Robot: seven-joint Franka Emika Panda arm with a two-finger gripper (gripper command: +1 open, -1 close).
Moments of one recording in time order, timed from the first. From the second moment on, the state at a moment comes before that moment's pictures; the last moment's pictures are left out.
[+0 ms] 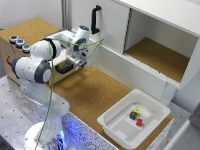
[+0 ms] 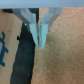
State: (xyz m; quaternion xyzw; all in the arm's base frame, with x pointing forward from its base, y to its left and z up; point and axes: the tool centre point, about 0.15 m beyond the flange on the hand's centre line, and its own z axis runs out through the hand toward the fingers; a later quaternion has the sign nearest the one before) arm 0.342 0.161 0.339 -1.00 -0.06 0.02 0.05
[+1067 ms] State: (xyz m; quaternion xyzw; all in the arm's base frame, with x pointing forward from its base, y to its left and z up) arm 0.358 0.293 0.341 -0.99 -0.06 -0.08 0.05
